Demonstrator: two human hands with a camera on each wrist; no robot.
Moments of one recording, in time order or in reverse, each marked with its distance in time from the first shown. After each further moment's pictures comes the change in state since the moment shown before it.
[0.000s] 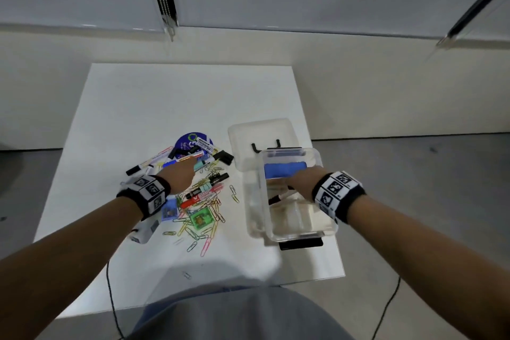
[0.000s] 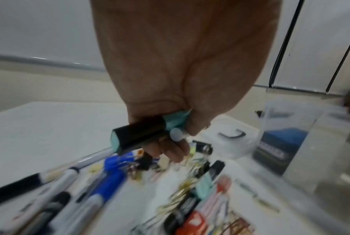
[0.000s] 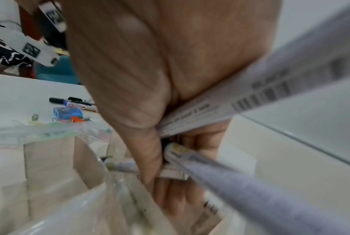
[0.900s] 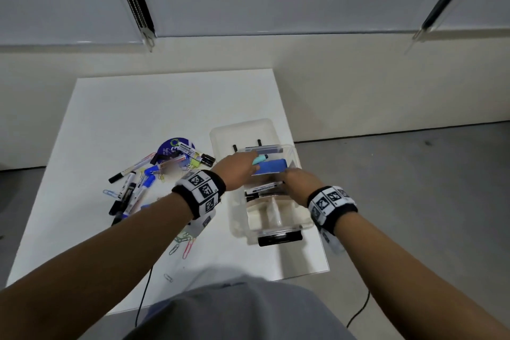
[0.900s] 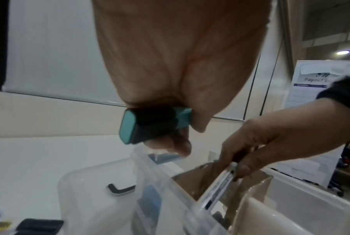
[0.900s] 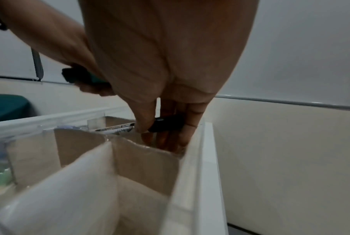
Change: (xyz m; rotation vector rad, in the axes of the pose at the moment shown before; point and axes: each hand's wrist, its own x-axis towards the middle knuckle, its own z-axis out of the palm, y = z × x) left_hand 0.005 0.188 0.007 -0.068 0.076 0.305; right_hand 0.003 0.026 0.072 0.455 0.401 0.071
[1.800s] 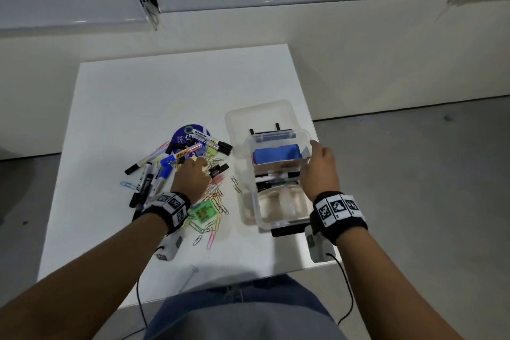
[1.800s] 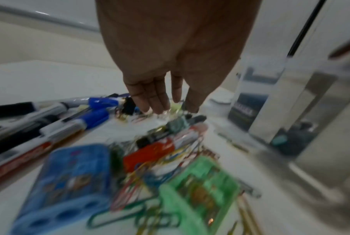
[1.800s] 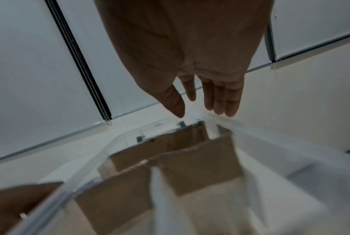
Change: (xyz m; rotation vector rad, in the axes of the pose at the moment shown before) left_hand -0.041 -0.176 0.045 0.001 0.224 -0.394; right_hand 0.013 -0.042 0.017 0.539 0.436 0.467
